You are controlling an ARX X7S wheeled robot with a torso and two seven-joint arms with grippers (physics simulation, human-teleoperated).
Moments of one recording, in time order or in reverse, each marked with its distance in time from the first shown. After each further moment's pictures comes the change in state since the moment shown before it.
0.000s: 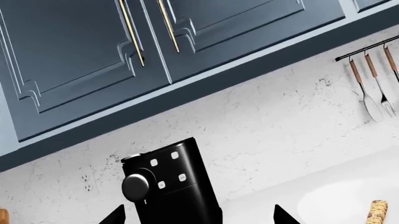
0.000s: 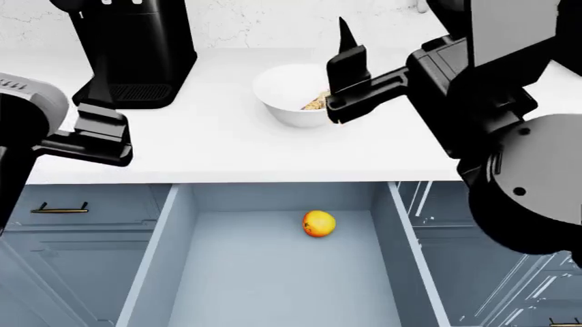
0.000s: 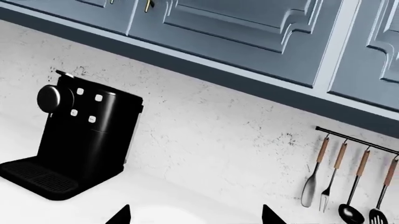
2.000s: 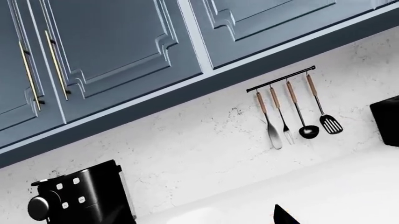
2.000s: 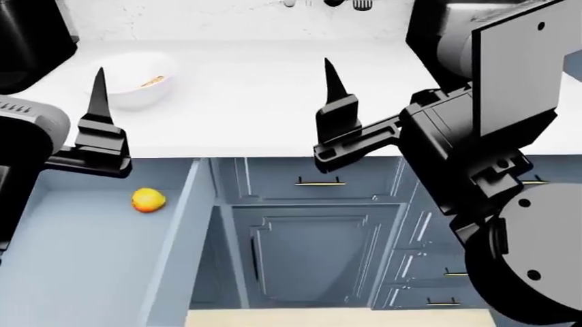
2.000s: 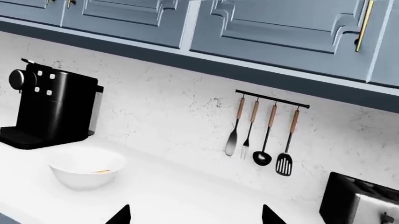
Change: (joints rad) left arm 0.130 -0.036 0.001 0.019 0.078 0.104 0.001; right arm -0.116 0.043 0.033 -0.174 -0.002 -0.070 0.089
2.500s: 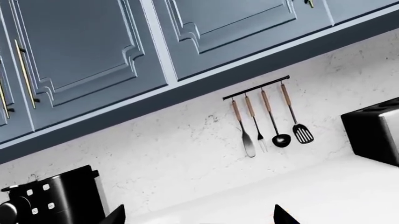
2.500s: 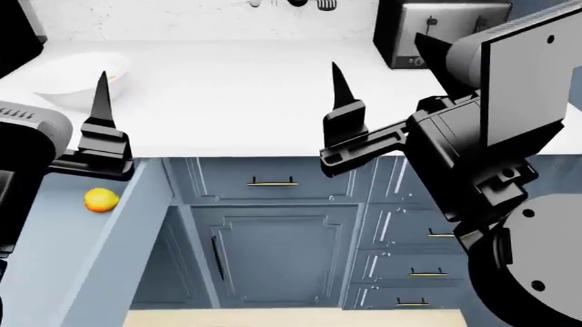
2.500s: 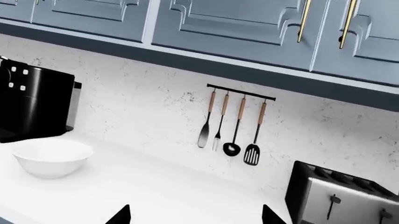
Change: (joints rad) left arm 0.043 0.004 0.004 0.000 0.036 0.040 0.011; right arm -0.029 0.021 0.003 -0.019 -0.025 -0.011 0.018
